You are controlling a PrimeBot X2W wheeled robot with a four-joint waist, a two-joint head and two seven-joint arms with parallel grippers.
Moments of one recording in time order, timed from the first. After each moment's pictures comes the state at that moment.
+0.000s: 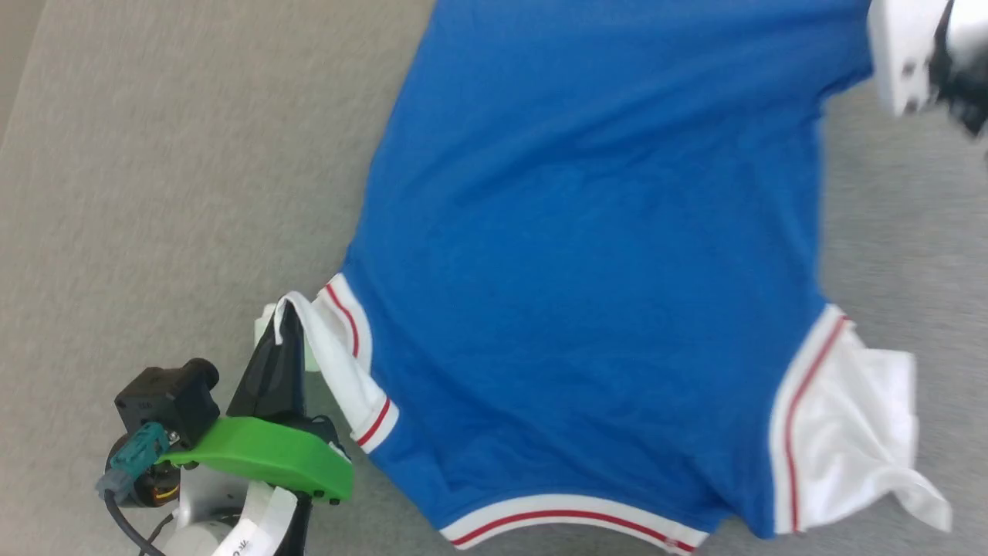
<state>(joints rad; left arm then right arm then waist) -0.02 0.35 -0.31 -0.36 -0.53 0.32 0.02 -1.09 -0.37 0.23 0.54 0.23 0.13 0.93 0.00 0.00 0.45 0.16</state>
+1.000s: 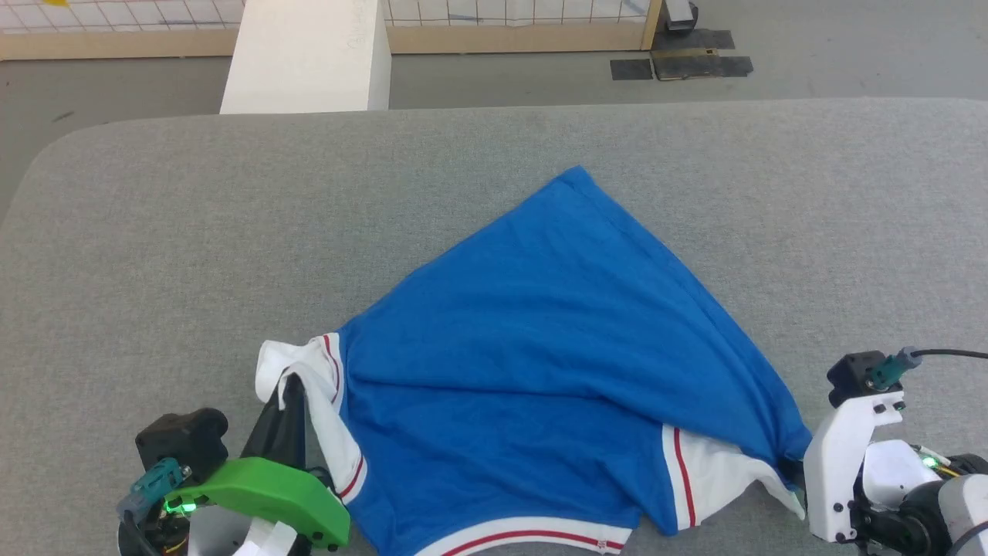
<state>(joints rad) 0.07 0.35 -0.31 -0.27 -0.59 0.33 0.03 -0.10 -0.30 0.06 0.14 0.45 0.13 0.92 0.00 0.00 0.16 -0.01</state>
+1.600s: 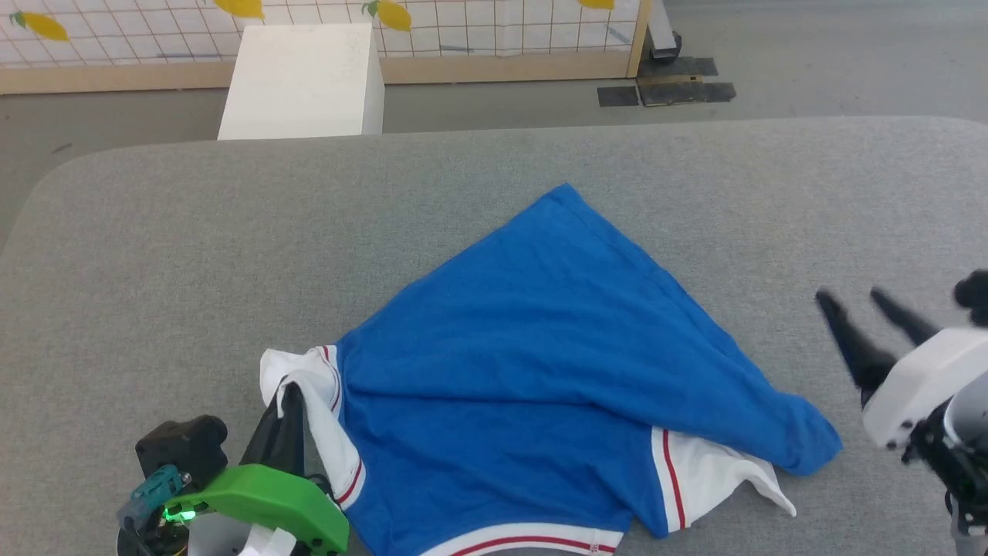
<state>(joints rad) 0.08 0.35 -0.31 -0.27 -0.59 0.33 0.03 -0.13 -0.26 -0.11 -0.05 0.46 0.13 0.50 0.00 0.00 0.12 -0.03</state>
